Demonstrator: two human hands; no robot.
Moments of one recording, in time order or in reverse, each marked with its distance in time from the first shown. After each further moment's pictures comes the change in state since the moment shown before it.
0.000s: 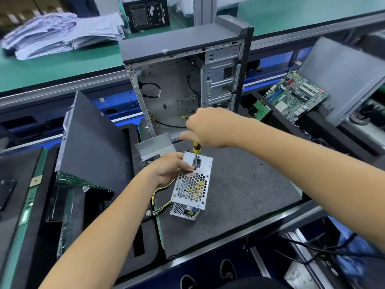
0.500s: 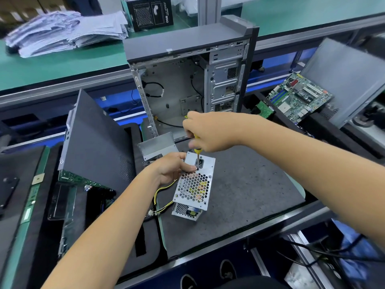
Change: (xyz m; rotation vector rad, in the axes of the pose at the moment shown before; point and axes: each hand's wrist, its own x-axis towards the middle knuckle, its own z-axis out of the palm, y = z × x) left_hand 0.000 0.001 -0.004 -0.025 -0.020 -0.028; right_hand 0.006 0.001 0.000 0.080 -0.080 -0.137
